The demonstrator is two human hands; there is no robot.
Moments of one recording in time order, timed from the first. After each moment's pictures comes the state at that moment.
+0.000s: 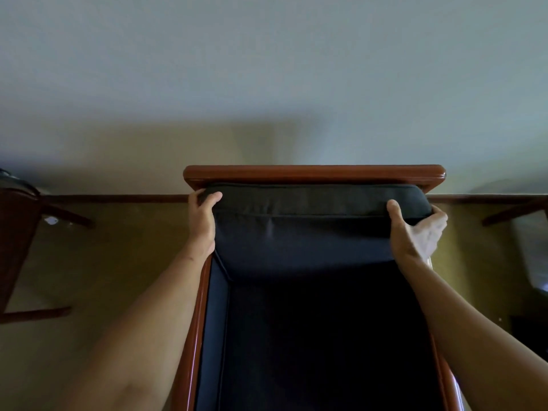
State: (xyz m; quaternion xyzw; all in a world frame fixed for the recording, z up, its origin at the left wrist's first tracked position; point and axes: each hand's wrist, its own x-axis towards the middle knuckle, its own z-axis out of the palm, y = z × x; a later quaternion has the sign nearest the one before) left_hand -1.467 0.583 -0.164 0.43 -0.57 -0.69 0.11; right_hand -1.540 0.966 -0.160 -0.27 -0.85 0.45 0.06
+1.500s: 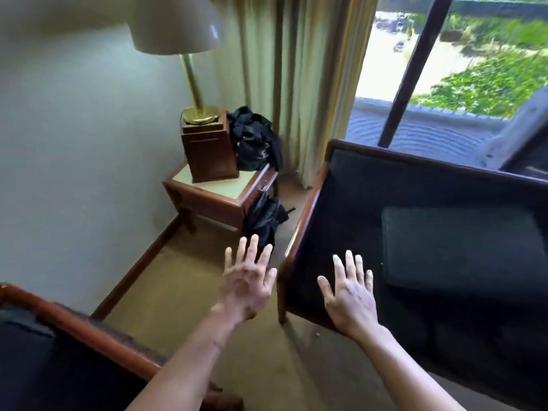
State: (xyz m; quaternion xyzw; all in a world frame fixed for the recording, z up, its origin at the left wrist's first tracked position) left_hand -1.119 1.362 0.010 -0.53 -0.84 -0.10 -0.07; right_hand -0.919 1.485 -0.027 -0.49 -0.85 0.20 0.06
